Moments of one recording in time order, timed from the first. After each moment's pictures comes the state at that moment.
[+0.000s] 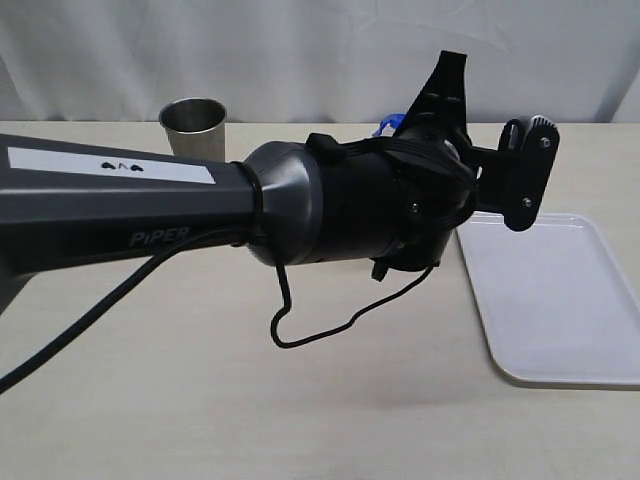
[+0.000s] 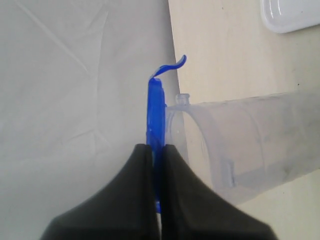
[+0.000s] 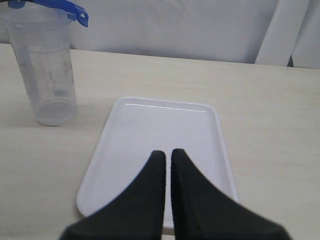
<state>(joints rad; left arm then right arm) -1.06 2.12 -1.62 1.39 0.67 -0.12 -0.03 0.00 0.00 -0.01 0.35 -0.09</state>
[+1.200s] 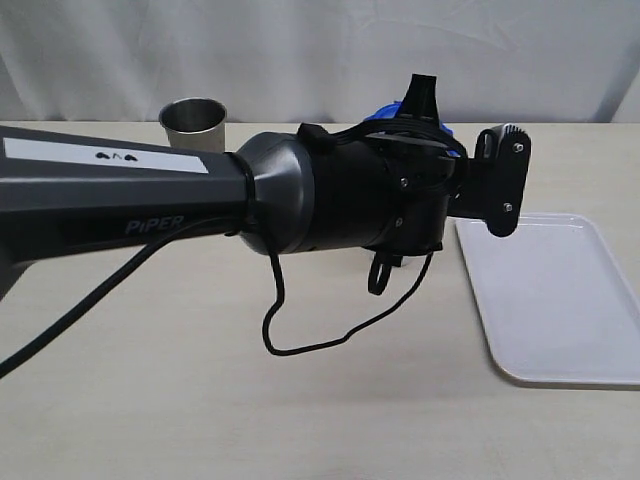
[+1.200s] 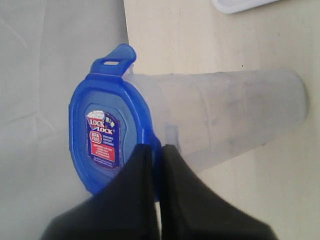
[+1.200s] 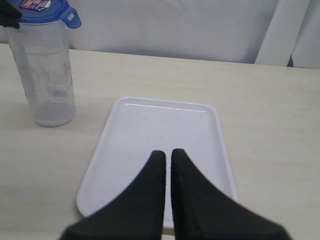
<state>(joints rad) -1.04 2.12 -1.62 1.13 0.68 0.03 -0.03 0.00 0.00 -0.01 0.35 -0.09</state>
